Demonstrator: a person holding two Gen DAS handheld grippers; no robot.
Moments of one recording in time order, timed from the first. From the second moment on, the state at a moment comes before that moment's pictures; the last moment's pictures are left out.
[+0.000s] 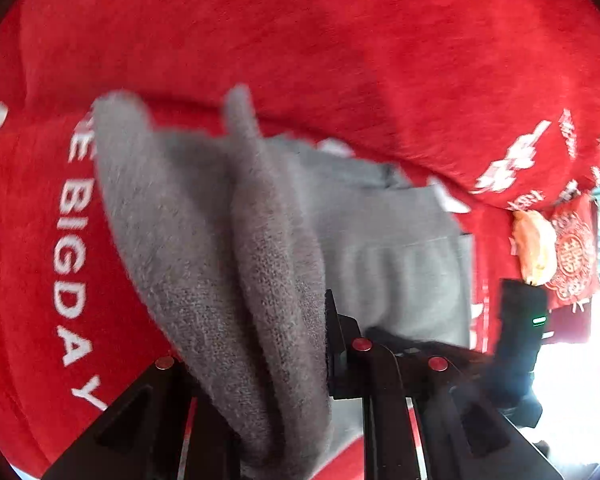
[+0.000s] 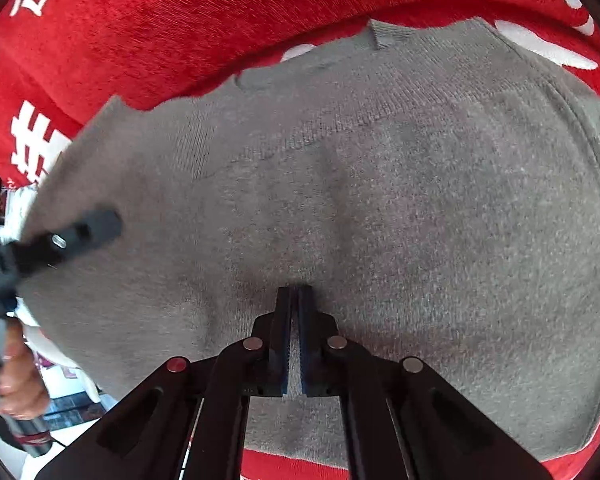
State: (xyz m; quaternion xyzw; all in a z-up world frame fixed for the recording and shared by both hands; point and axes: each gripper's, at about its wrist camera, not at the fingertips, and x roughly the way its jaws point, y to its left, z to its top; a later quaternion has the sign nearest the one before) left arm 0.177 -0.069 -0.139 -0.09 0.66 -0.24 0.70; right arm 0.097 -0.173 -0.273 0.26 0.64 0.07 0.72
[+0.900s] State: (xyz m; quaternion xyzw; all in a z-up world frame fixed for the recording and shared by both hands) left arm 0.105 -0.299 -0.082 0.08 0.57 -0.36 0.74; right arm -0.026 -0.389 -0.313 0.61 0.48 0.03 0.63
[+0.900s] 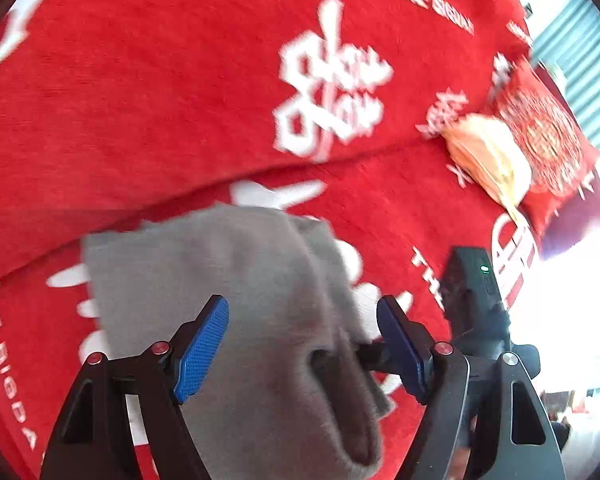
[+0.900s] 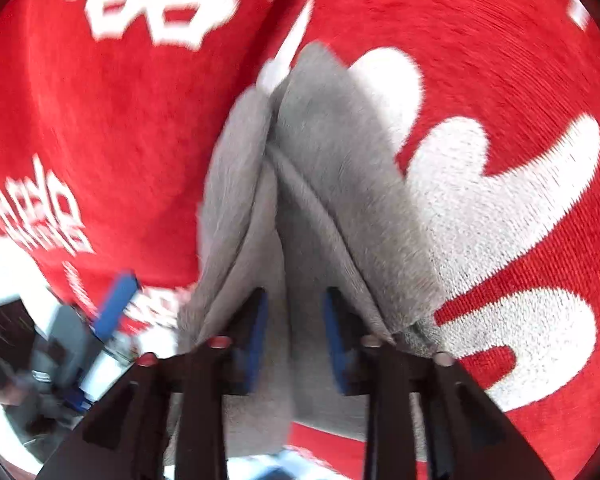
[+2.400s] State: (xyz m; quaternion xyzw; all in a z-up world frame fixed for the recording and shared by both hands) left arm 0.080 -0.181 -0.156 0.09 0.67 -0.16 0.72; right arm -0.045 -0.407 -0.221 0.31 0.62 0.07 0.72
